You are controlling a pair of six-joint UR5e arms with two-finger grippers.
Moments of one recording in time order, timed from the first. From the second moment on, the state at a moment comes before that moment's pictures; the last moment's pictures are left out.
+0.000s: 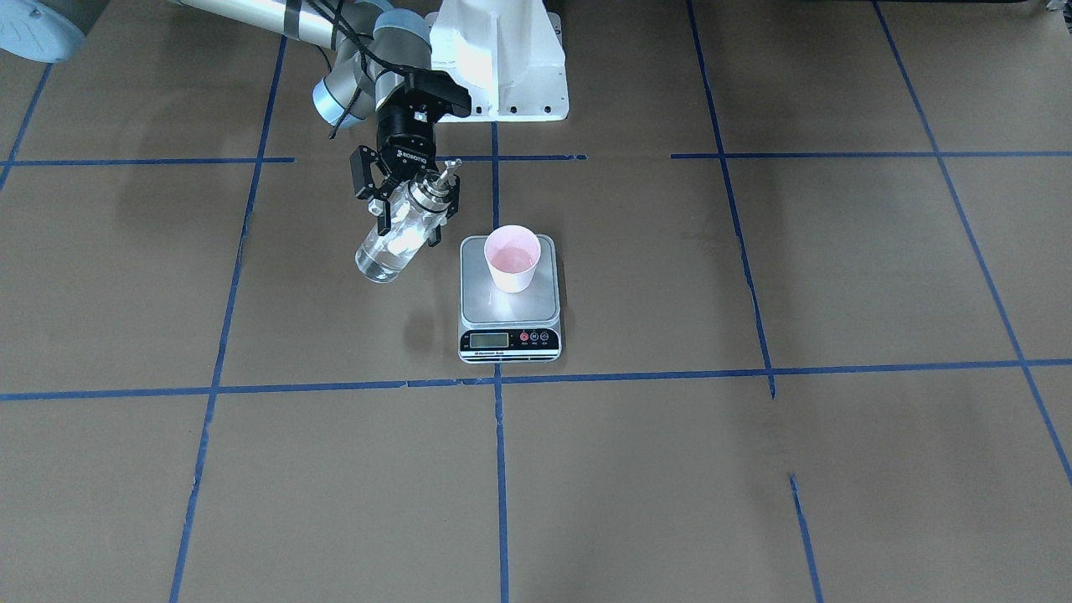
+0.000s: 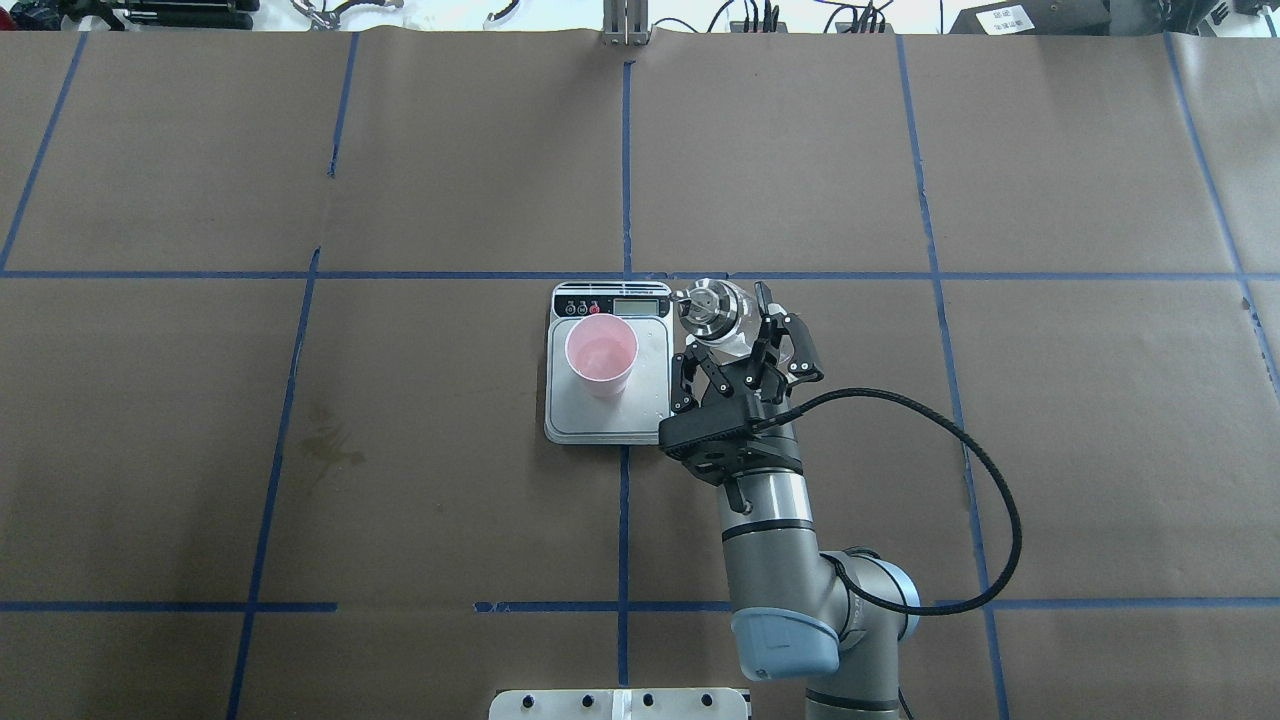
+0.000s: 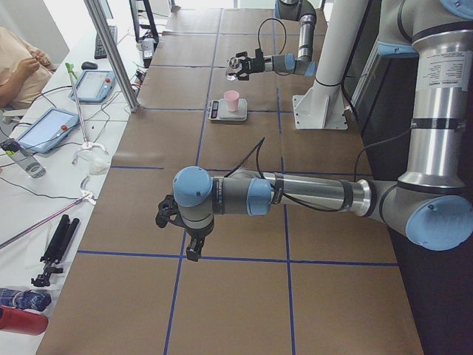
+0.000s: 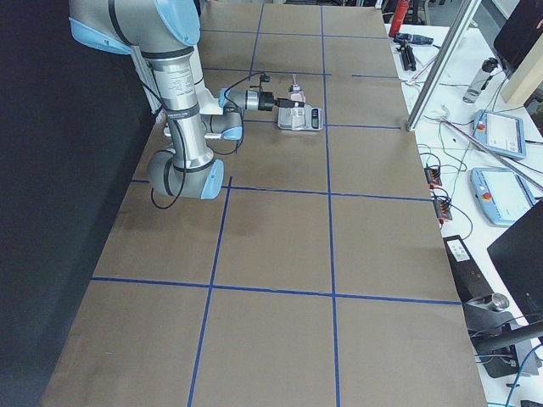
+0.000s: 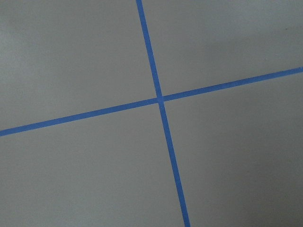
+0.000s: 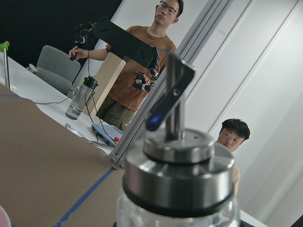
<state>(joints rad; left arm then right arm) -1.64 -1.57 -1.67 -1.49 -2.40 0.25 0.14 -1.08 1.52 -0.49 0.26 0.34</state>
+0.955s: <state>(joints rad) -1.64 -1.57 -1.67 -1.49 -2.39 0.25 0.14 -1.32 1.51 0.03 0.31 0.57</state>
